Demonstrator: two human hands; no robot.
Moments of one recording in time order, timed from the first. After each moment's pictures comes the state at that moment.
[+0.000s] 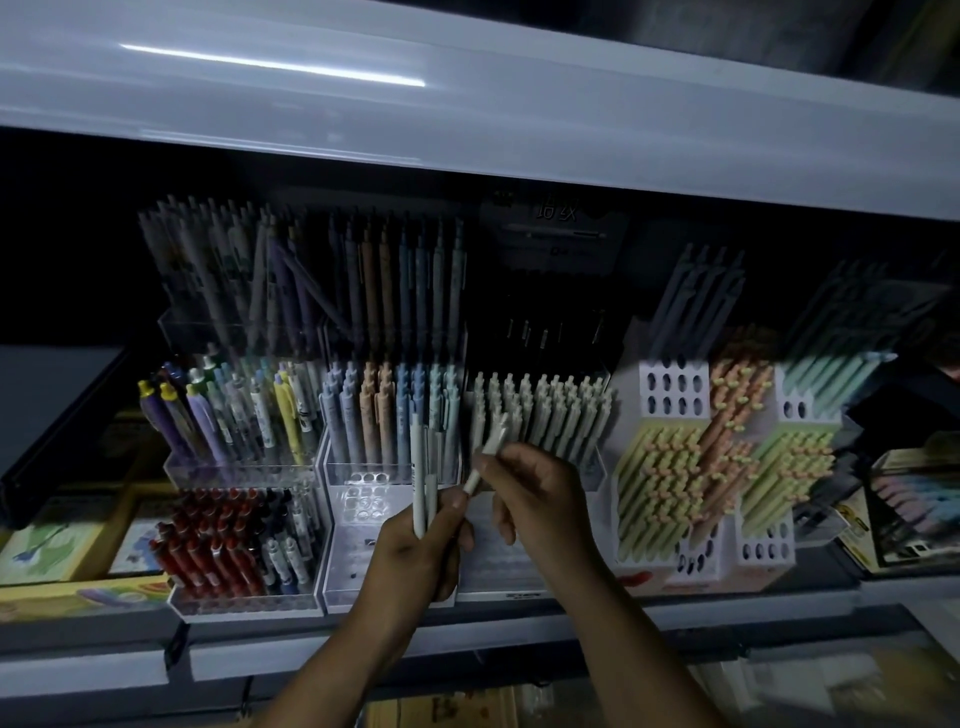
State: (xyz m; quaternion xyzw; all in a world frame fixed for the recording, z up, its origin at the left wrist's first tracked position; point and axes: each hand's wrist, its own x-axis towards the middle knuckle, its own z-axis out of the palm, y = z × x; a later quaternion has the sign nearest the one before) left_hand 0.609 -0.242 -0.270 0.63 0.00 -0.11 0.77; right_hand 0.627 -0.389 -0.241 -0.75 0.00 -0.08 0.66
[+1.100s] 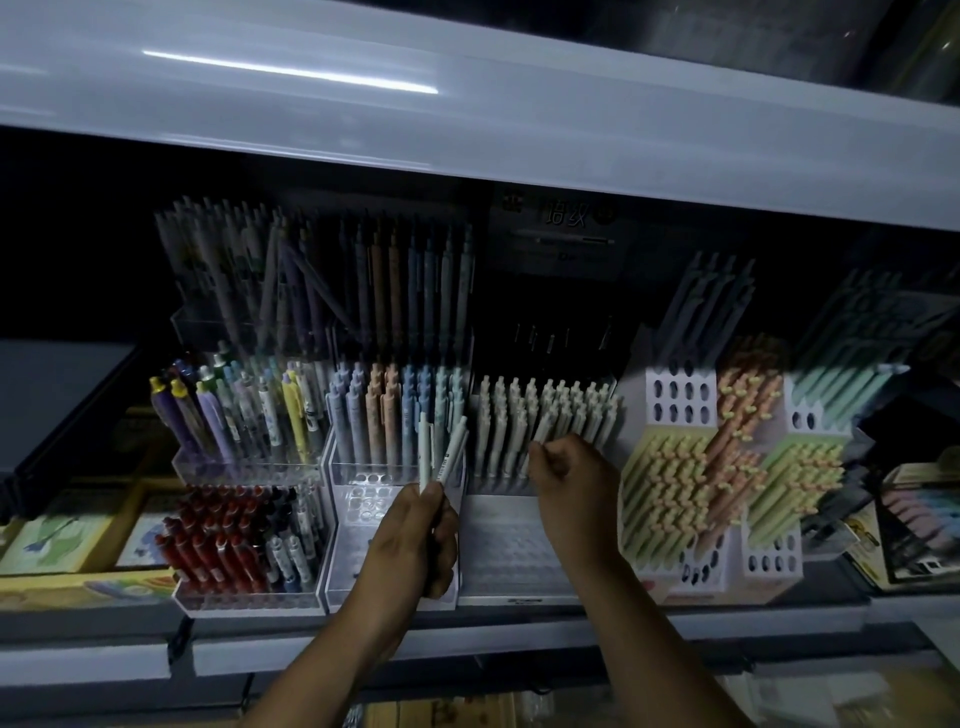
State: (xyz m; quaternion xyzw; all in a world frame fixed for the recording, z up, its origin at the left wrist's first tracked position) left_hand 0.610 -0.234 -0.264 0.61 0.00 -0.12 0.78; right_hand 0.662 -0.428 -0.279 -0.86 0.03 -0.31 0.41
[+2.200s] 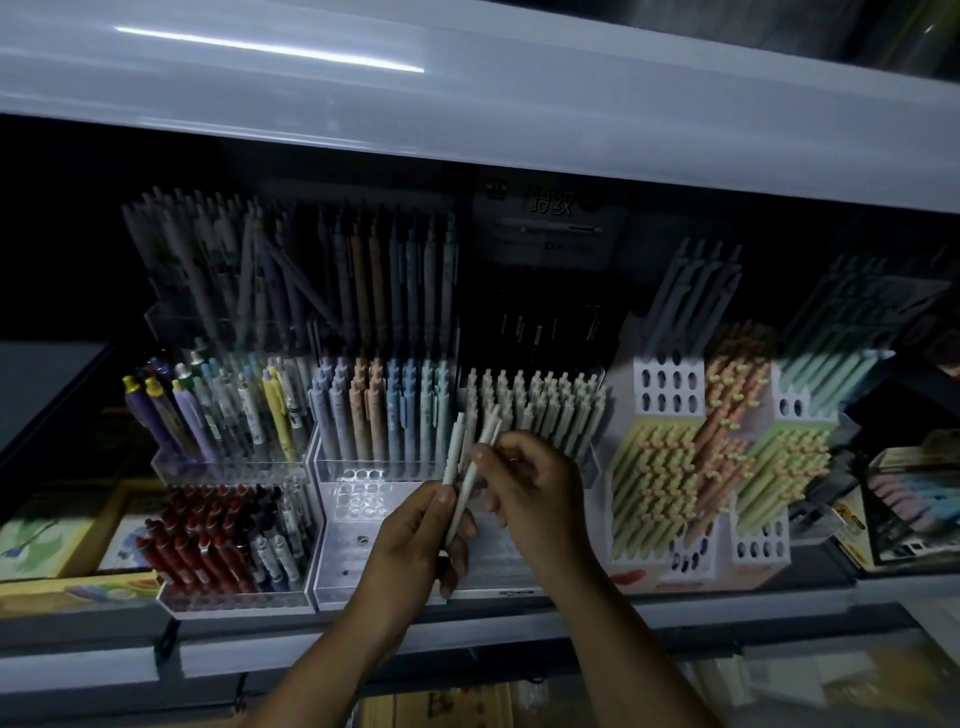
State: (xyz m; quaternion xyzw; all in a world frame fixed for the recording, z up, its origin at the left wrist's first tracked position) left_hand 0.613 -0.248 -0.275 0.64 -0.07 -0.09 0.76; right_hand 0.631 -0.390 -0.241 -0.77 -0.01 -0.14 0.62
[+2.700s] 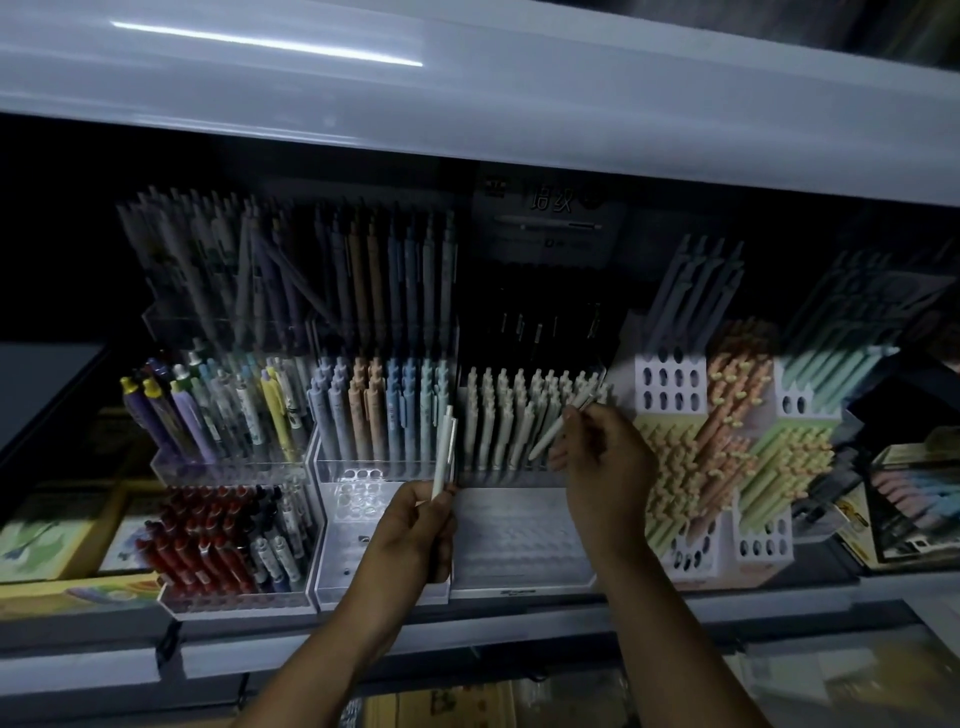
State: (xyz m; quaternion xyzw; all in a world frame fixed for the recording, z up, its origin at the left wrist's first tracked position) left_hand 0.618 -0.244 -0.275 0.60 0.02 -0.13 0.79; right_hand 0.656 -0.446 -0.253 -0.79 0.02 -0.37 0.49
